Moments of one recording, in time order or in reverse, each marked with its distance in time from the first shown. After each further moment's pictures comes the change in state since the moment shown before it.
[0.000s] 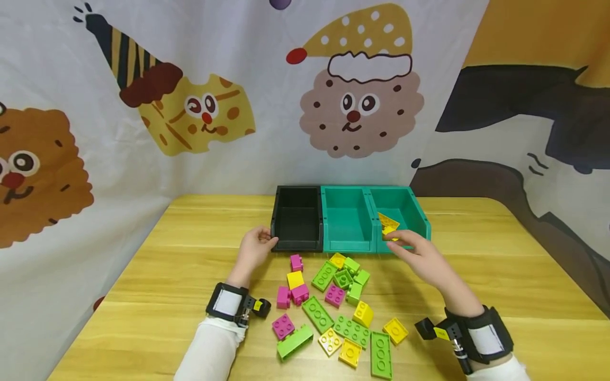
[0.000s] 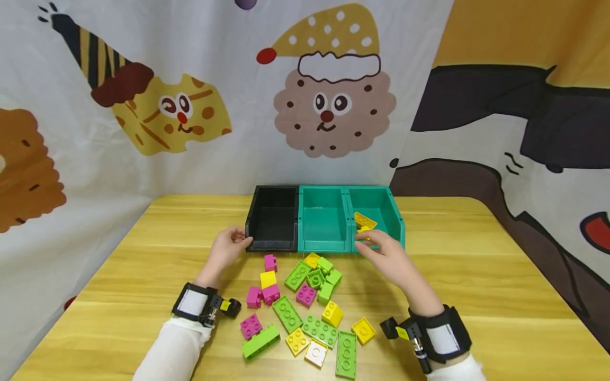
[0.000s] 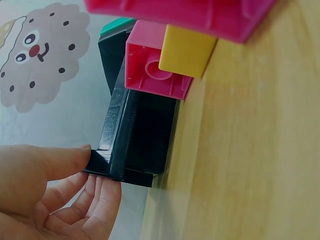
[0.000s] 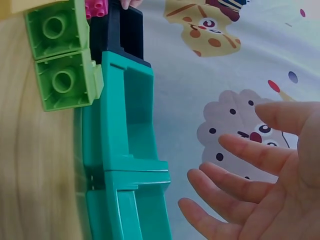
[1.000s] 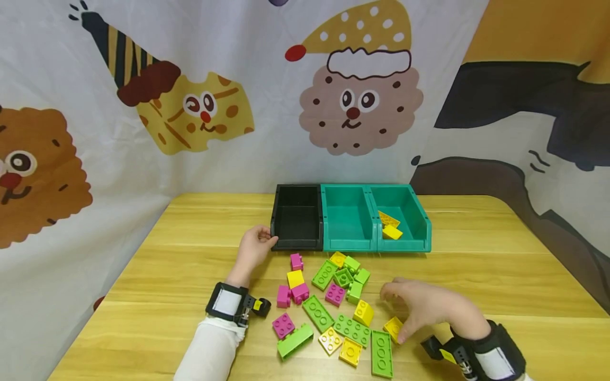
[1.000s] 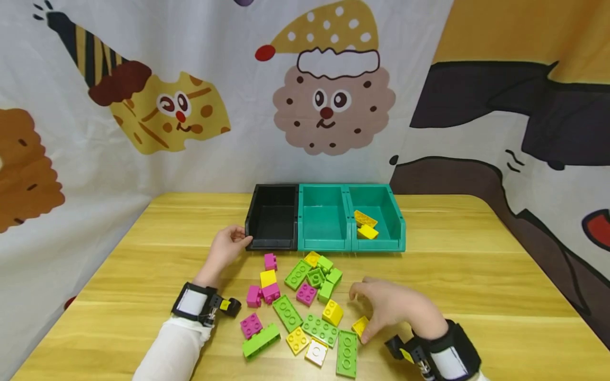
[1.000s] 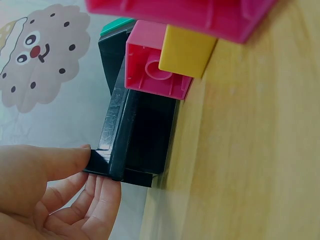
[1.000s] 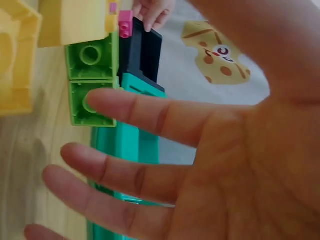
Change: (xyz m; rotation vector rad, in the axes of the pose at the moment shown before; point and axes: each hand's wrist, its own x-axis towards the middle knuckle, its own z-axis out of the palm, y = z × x) left_hand 0.001 0.001 0.000 0.022 0.003 -0.005; right_hand -0.035 -0.007 0.012 -0.191 -0.655 -0.013
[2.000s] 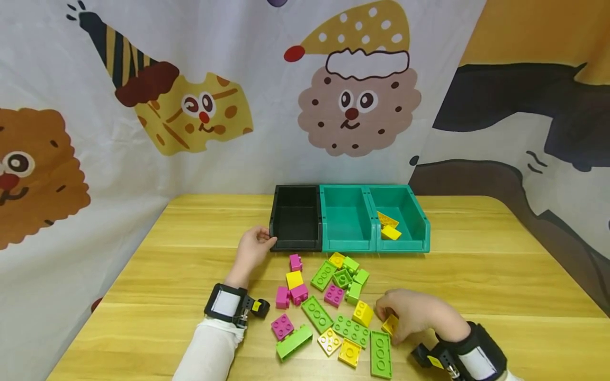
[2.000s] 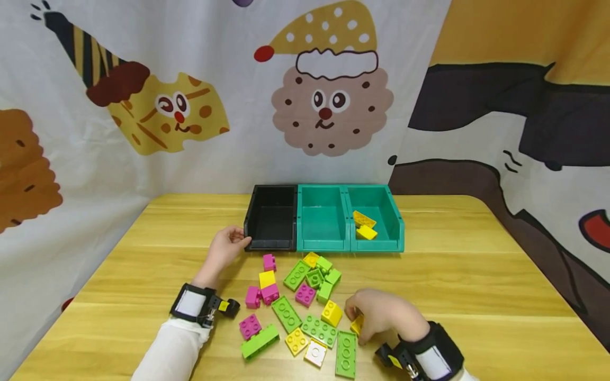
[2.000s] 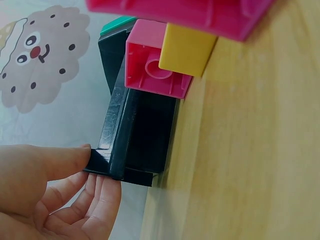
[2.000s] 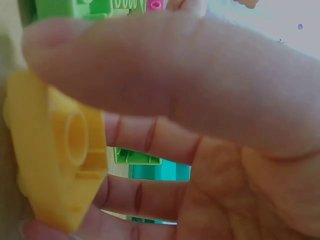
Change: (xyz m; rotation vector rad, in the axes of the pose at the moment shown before) left_hand 0.001 -0.001 0.000 -0.023 -0.009 -0.017; right_hand 0.014 -0.003 0.019 0.001 -0.076 0.019
